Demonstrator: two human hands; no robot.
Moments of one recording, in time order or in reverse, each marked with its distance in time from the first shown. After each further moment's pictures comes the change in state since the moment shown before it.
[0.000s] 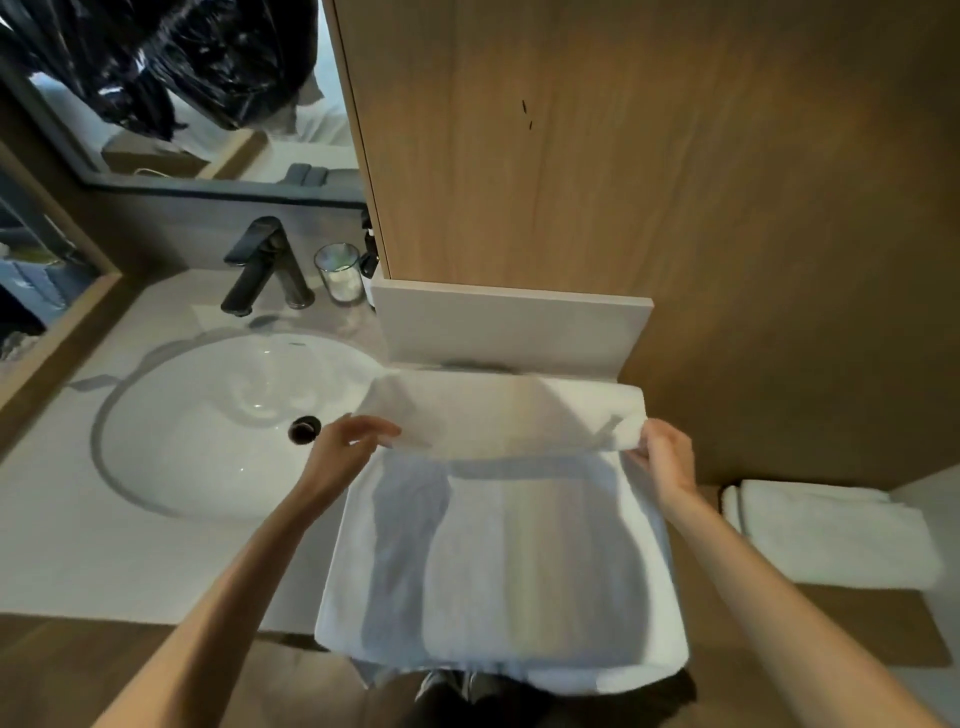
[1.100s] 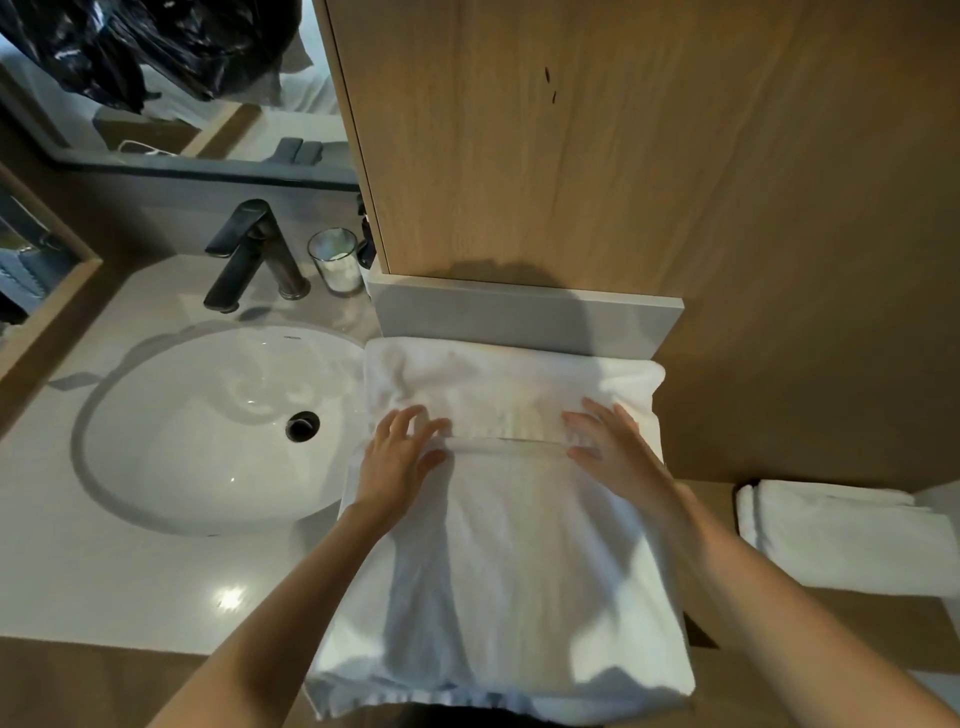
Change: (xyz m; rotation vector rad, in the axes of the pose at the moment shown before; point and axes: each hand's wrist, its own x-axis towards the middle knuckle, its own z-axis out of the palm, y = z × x) left_hand 0.047 -0.049 0.070 0.703 0.016 0.300; right_hand 0.040 0.014 0.049 -1.077 -0.511 -0.586
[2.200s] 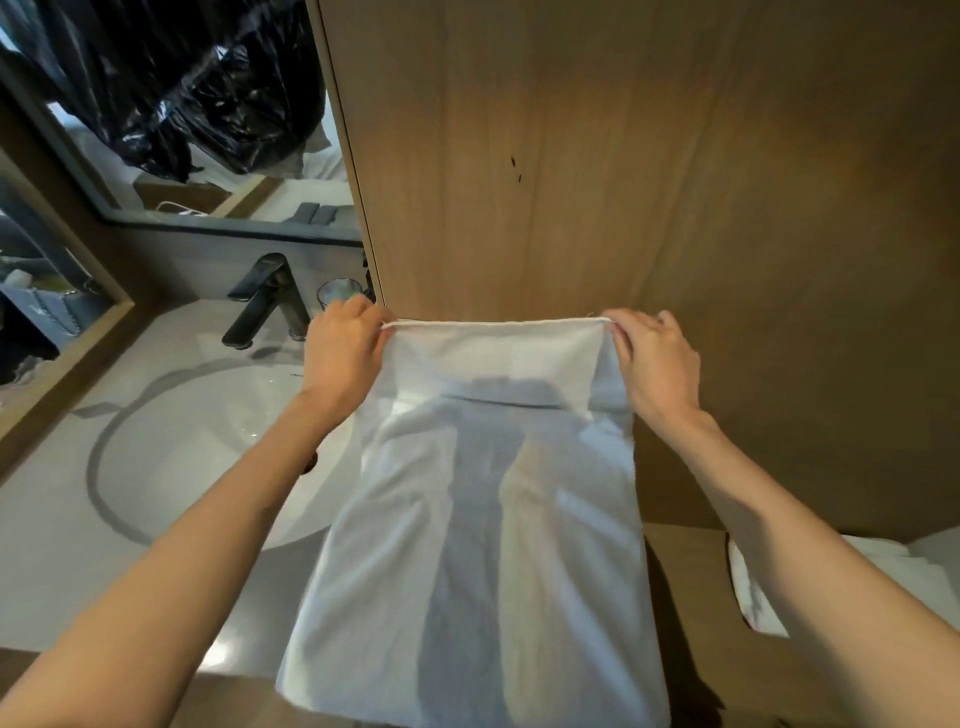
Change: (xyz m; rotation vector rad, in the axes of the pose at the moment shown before) left_hand 0.078 0.040 -0.158 0.211 0.465 0.131; right_hand 0.001 -0.051 -0.153 -0.072 0.708 -0.092
